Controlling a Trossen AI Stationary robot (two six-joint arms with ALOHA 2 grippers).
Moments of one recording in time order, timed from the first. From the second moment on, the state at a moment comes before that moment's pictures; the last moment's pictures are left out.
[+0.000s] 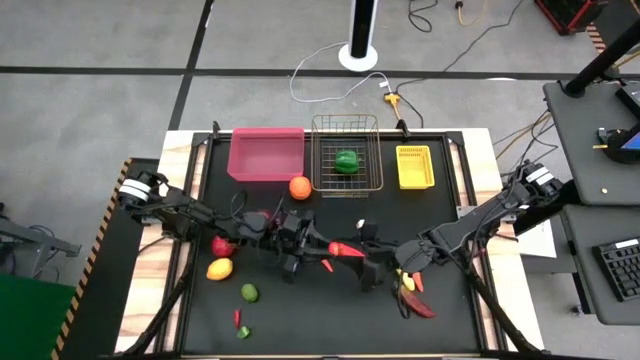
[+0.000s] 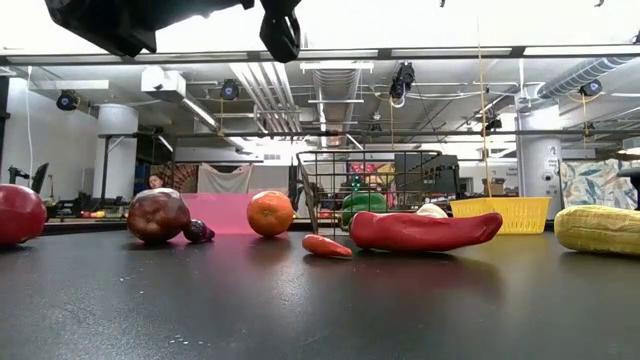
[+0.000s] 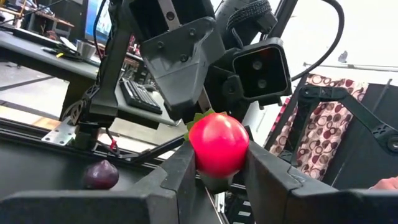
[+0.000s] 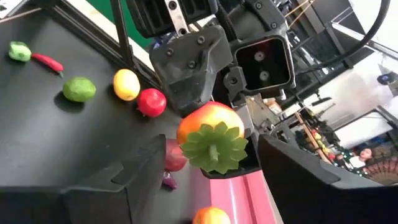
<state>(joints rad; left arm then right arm) -0.26 1.63 0.74 1.08 -0.03 -0.41 0.48 1.49 1.01 0.27 0.66 -0.65</state>
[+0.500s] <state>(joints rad) -0.25 1.63 0.74 1.08 -0.03 -0.41 0.48 1.49 1.01 0.27 0.66 -0.66</state>
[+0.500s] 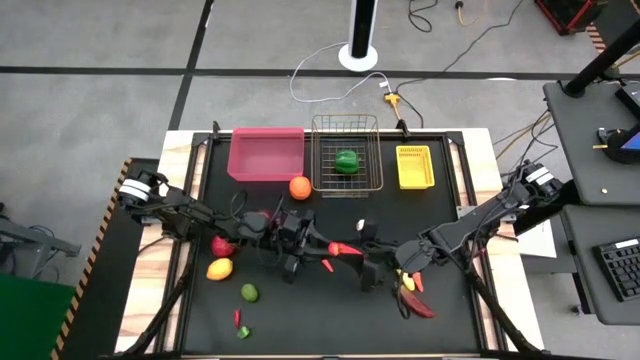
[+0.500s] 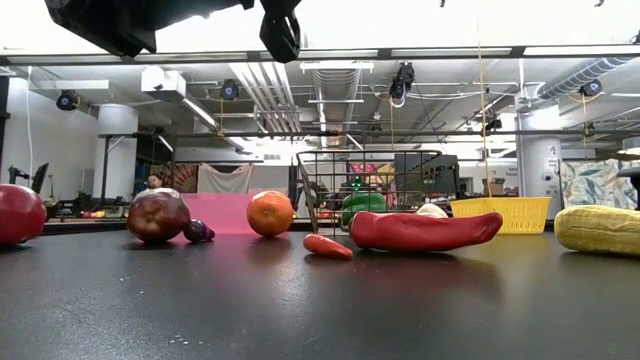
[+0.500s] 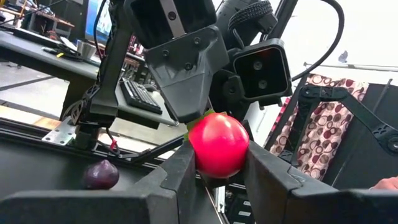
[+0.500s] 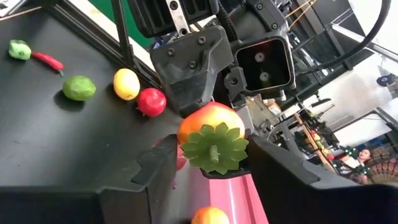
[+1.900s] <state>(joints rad) -0.25 1.57 0.74 0.89 -0.06 -0.36 0.48 1.48 1.05 0.27 0.66 -0.58</state>
